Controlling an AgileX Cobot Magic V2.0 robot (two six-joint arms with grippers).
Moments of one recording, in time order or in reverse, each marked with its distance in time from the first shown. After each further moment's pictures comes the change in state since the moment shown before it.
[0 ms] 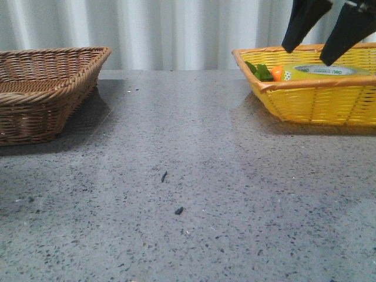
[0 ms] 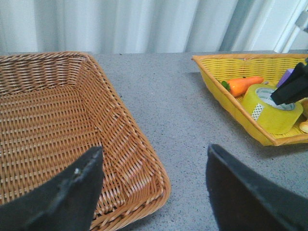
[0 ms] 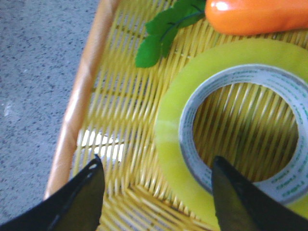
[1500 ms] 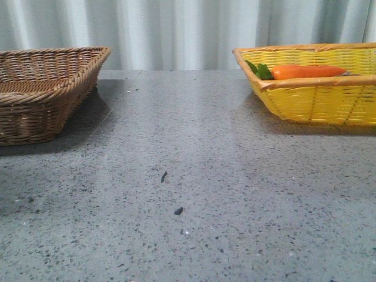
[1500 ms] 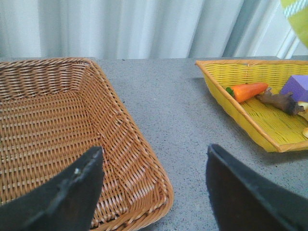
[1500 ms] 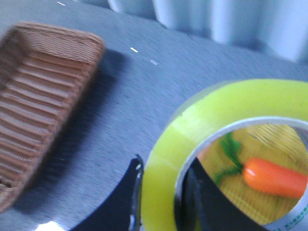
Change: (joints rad) left arm -0.001 0.012 0.000 0.000 -0.031 0.000; right arm 0.178 -0.157 -0.303 -0.059 -0.082 0.000
